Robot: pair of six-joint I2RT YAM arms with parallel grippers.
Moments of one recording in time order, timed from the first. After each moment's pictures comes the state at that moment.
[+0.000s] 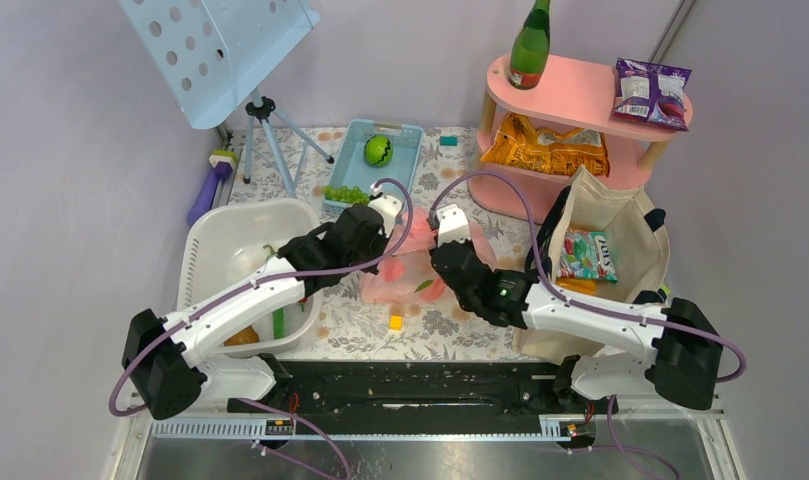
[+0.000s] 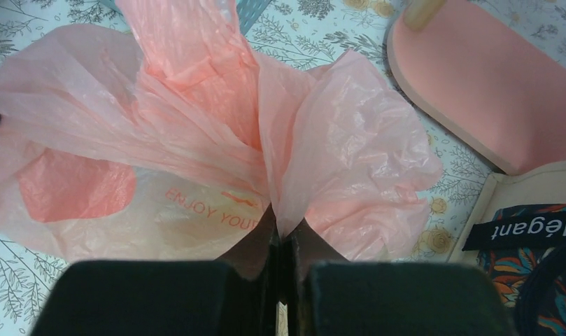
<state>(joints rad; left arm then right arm) -0.81 1.23 1.02 -0.54 -0.25 -0.14 1.06 1.29 0.86 -0.17 0.73 0.24</state>
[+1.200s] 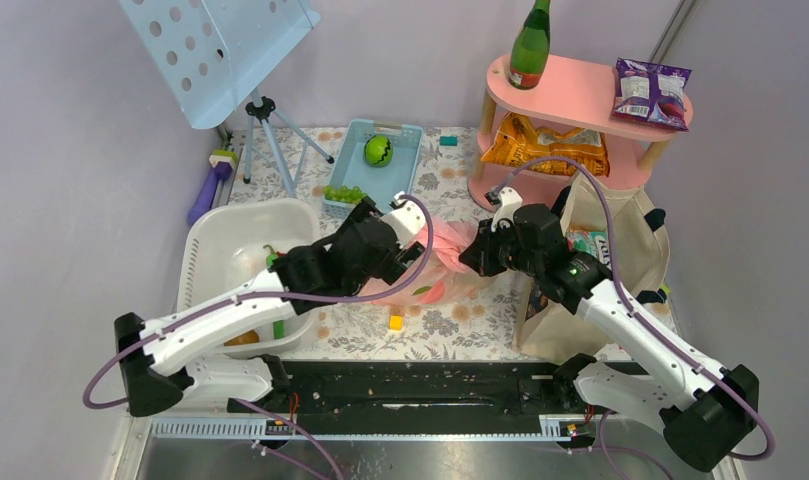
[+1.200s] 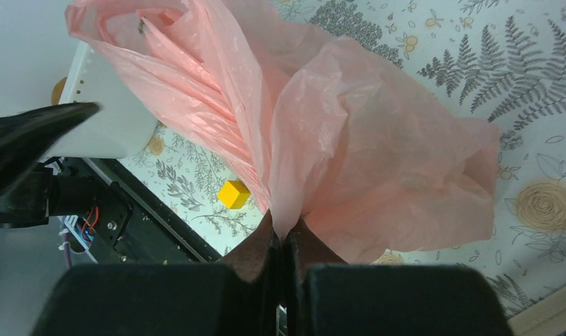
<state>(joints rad) -1.03 1.19 1.12 -0.60 -0.57 0.04 0.60 1.00 0.84 -0.39 -0.21 0.37</state>
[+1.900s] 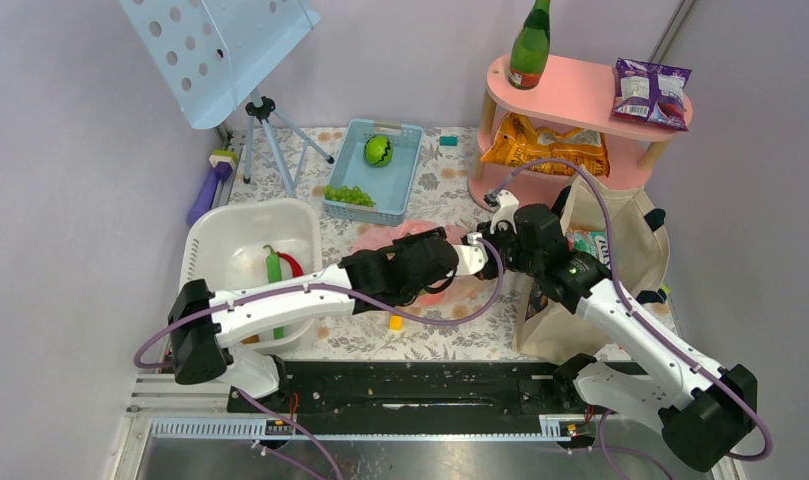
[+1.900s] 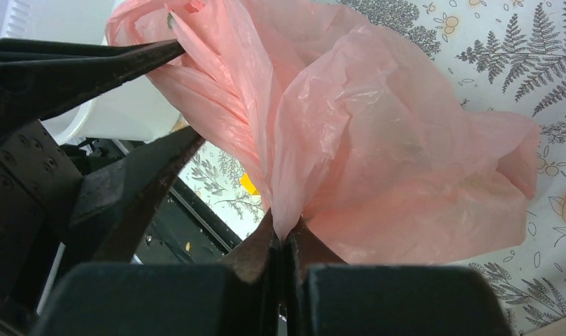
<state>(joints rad) -1.20 1.47 1.26 -0.57 -0.58 0.39 0.58 1.01 0.83 -0.38 -0.33 0.41</state>
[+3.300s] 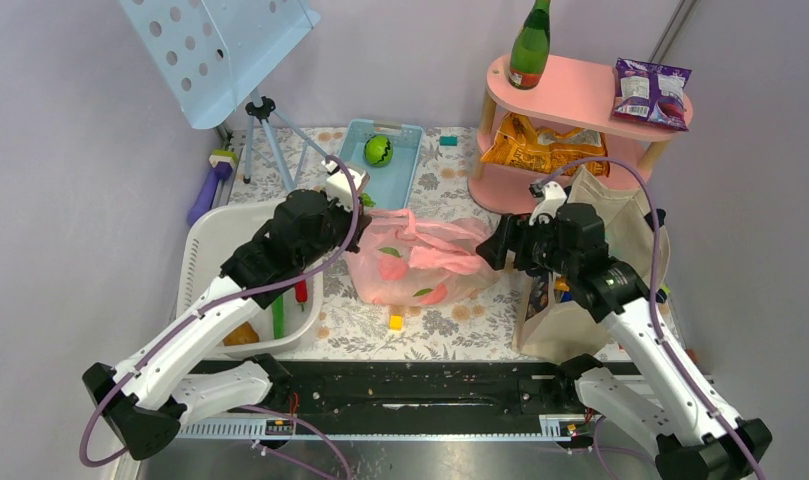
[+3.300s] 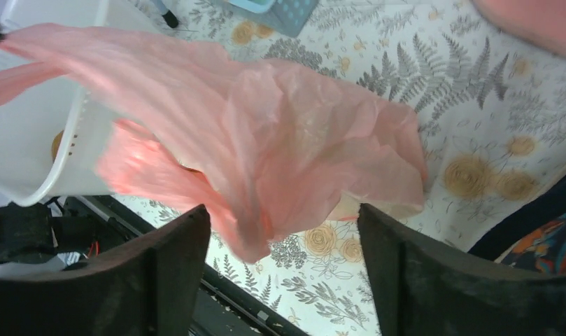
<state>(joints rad) -0.71 1.00 1.07 -0.42 -0.10 -0.07 0.40 0.87 0.85 -0.50 -0.26 0.38</state>
